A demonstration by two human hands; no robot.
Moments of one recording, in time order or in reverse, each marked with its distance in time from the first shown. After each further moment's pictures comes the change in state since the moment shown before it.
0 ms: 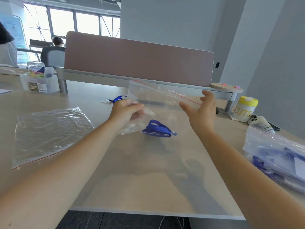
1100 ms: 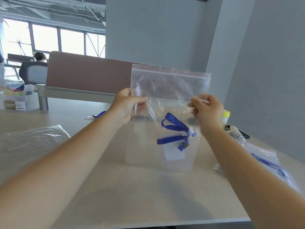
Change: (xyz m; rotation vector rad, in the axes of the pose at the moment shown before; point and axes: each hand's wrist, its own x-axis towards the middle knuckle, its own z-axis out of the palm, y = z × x) left_hand -0.009 0.079 0.050 -0.269 -0.086 0.042; right_hand 0.021 -0.027 -0.073 0.534 0.099 0.085
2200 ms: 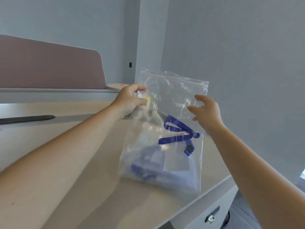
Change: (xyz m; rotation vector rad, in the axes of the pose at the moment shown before) left_hand 0.052 -0.105 0.273 0.329 -0.567 0.167; right_hand 0.087 0.023 -0.260 -0.668 0.243 0.018
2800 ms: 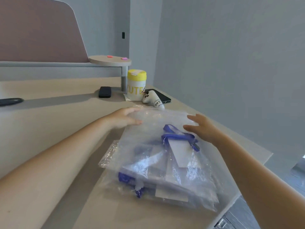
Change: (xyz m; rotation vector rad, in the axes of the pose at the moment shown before) left_hand 0.043 -0.148 0.034 0.290 -0.422 -0.307; right_hand 0.038 0.135 0.045 -0.397 -0.454 0.250
